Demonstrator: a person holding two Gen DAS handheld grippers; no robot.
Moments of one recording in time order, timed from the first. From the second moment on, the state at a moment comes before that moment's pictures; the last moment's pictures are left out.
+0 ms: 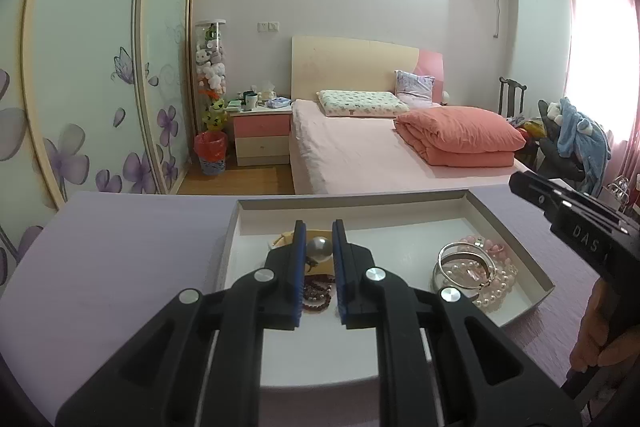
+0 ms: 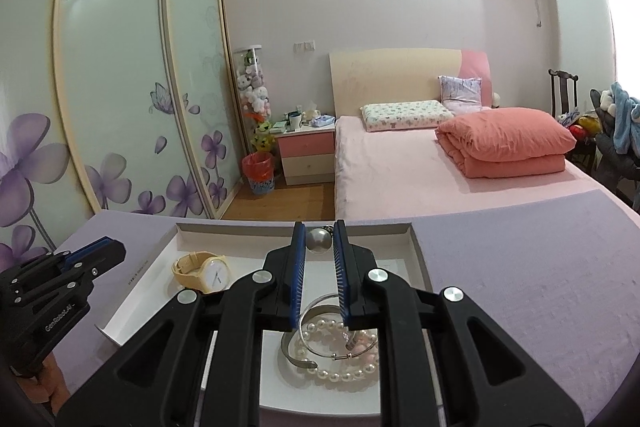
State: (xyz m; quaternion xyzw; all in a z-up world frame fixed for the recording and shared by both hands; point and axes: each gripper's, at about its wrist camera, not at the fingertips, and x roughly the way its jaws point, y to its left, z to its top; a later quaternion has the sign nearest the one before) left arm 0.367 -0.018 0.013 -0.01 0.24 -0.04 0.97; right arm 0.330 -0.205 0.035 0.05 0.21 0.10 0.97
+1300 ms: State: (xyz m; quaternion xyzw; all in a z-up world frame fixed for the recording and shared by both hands) left arm 0.365 -0.007 0.003 -0.02 0.24 -0.03 0.97; right arm 0.329 -0.201 0.012 0.06 0.25 0.11 0.96
